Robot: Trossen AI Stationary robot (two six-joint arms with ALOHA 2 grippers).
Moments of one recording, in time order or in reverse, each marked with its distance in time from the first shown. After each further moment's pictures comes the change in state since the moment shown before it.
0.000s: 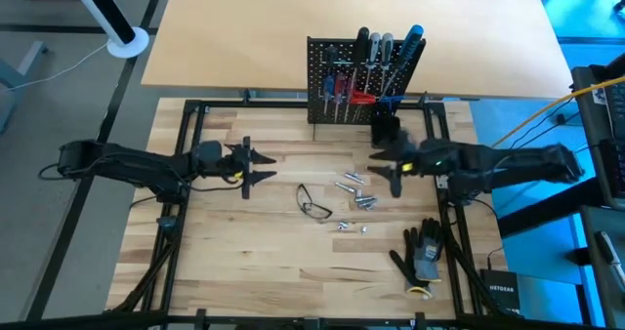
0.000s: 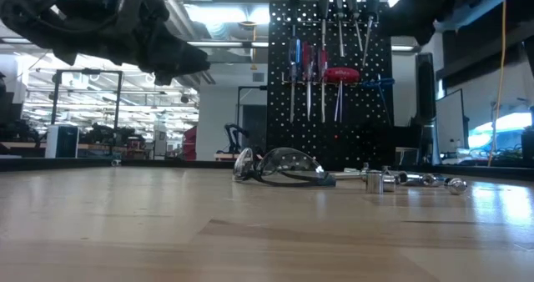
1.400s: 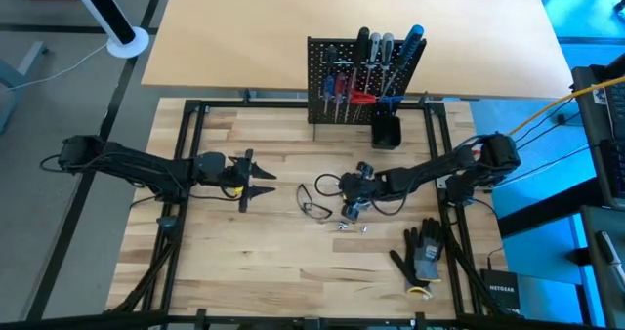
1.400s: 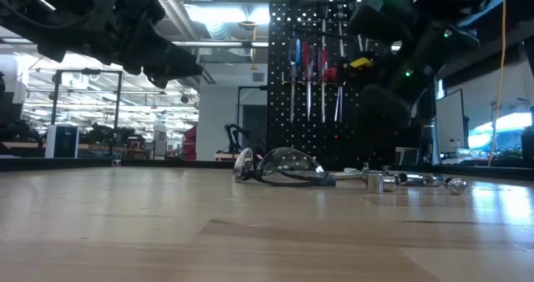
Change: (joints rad) left arm -0.143 0.000 0.000 -0.087 -0.044 -0.006; right arm 0.099 0.838 0.092 0.155 0.127 0.151
